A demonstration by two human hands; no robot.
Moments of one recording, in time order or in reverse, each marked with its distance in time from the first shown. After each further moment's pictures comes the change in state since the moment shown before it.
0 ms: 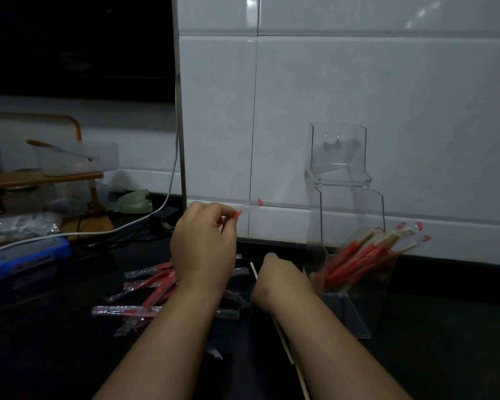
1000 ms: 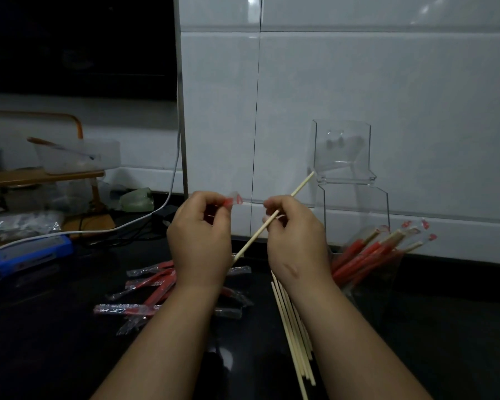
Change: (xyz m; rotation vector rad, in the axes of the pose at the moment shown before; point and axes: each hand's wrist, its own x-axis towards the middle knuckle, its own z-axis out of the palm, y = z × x) left_hand 0.002 0.006 -0.005 -0.390 0.085 -0.163; right_hand -0.010 0.000 -0.032 0.668 0.627 -0.401
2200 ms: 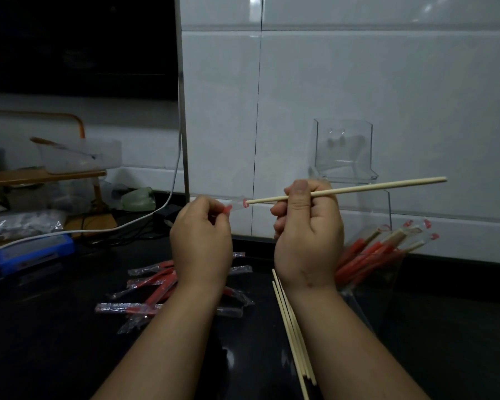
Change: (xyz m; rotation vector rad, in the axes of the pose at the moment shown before) left_hand 0.001 -0.002 0.001 0.241 -0.037 -0.071; right_hand -0.011 -0.019 0.002 0.547 0.295 -0.142
